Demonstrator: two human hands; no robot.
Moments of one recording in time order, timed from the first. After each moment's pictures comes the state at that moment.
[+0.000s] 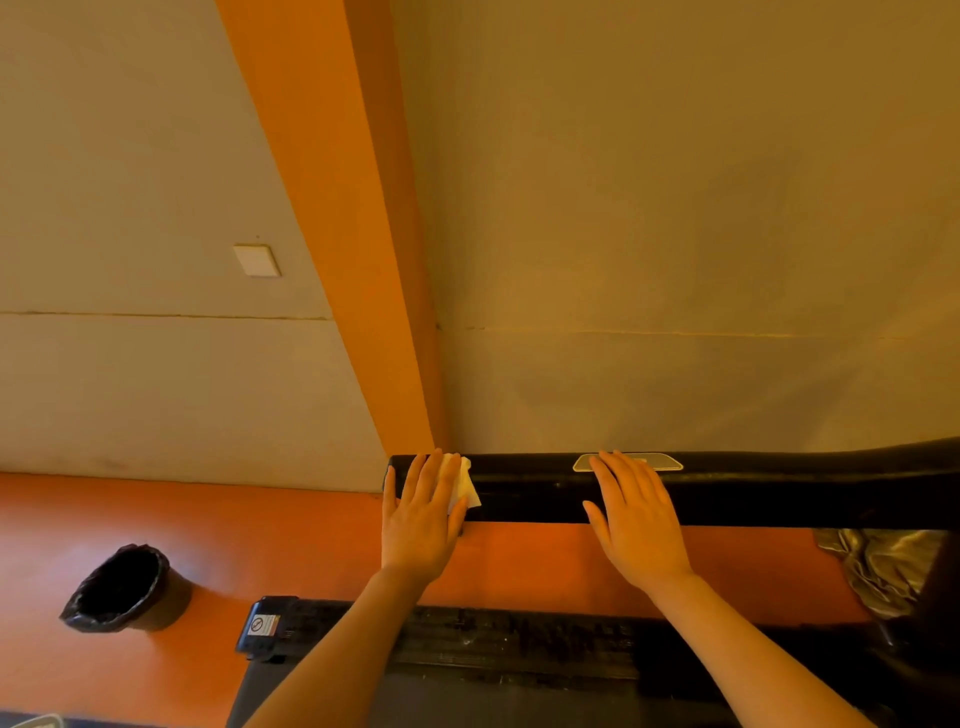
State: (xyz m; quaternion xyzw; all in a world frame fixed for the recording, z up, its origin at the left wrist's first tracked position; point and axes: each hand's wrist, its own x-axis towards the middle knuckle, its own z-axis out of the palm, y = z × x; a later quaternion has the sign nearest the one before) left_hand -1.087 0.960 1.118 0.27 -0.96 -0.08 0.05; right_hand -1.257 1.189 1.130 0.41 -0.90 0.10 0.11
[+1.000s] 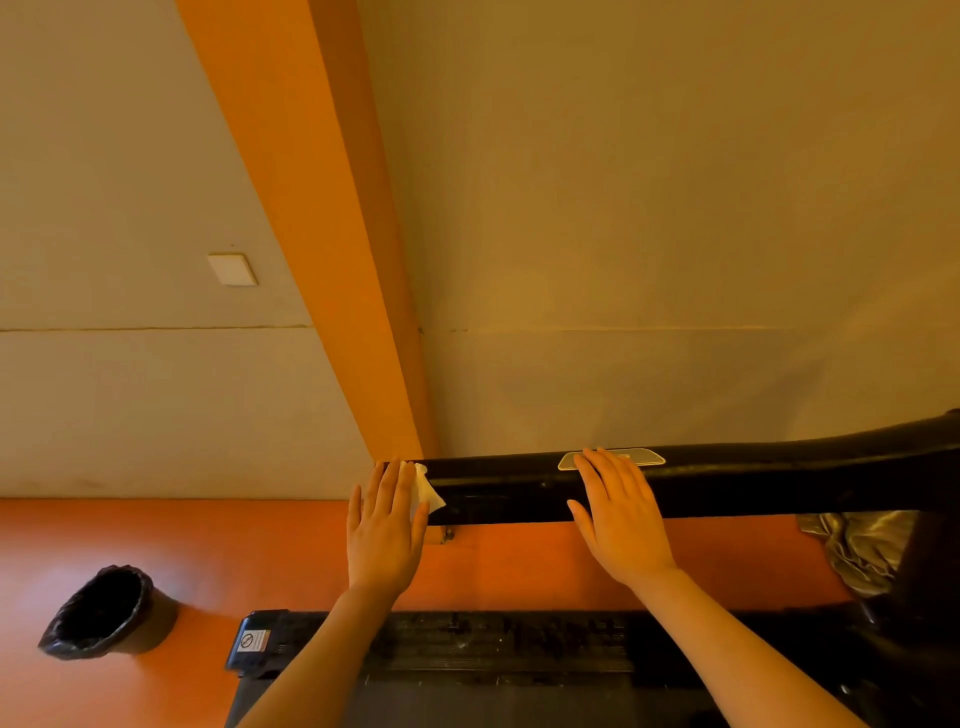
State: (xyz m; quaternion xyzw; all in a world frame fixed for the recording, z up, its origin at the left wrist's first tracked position) left_hand -1.069 0.946 1.113 0.30 -0.94 -0.11 0.08; right_hand -1.256 1.186 1.127 0.41 -0.90 0.10 0.12
